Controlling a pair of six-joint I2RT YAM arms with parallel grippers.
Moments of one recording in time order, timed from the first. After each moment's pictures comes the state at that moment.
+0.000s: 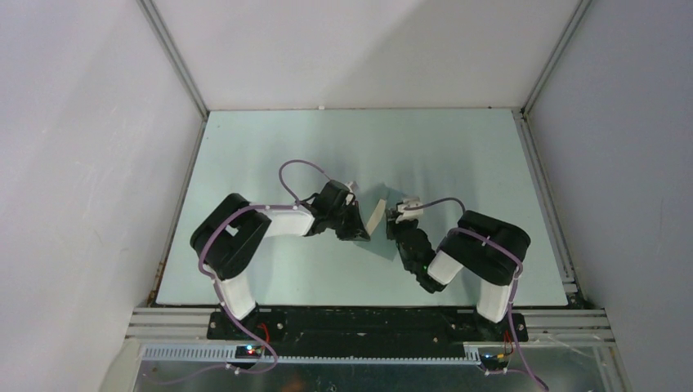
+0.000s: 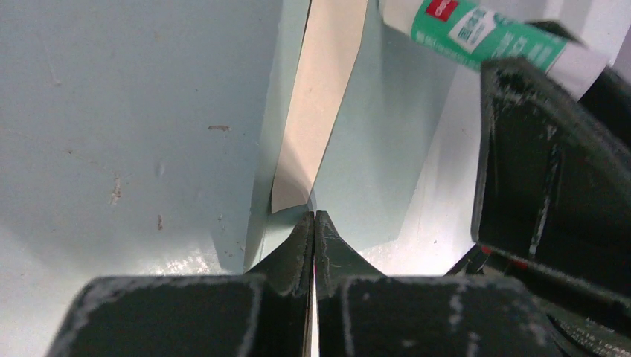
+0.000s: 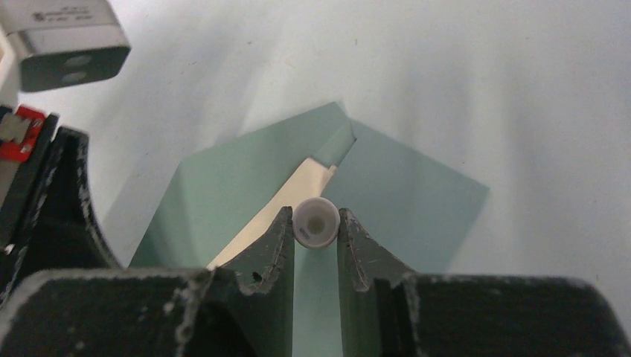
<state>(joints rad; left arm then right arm) -0.68 1.78 0.85 0.05 0.35 -0.78 0.90 1.85 0.34 1.37 0.67 0.20</state>
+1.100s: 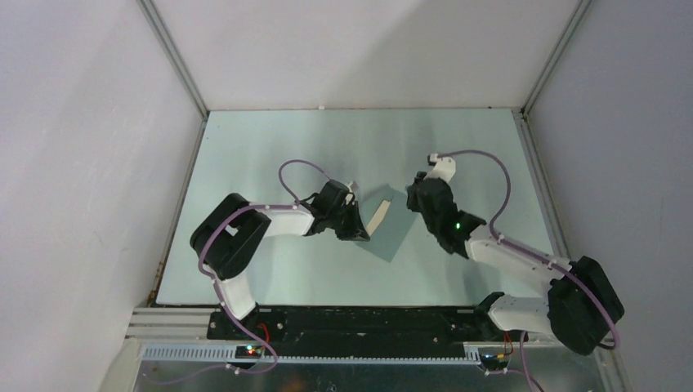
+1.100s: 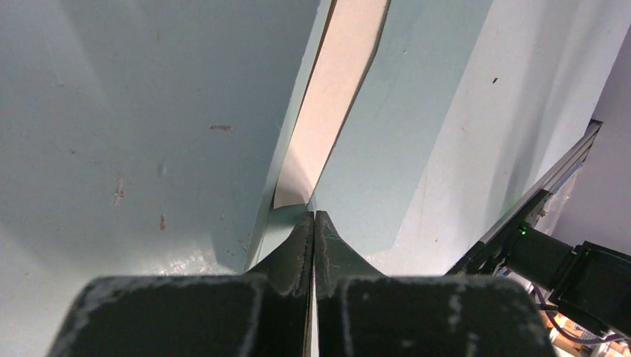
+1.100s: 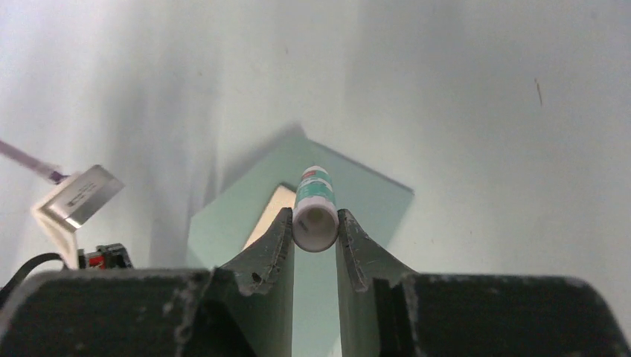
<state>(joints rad) -0.68 1.78 0.85 0.05 0.35 -0.78 0.74 1.21 0.63 0.16 0.53 0.51</state>
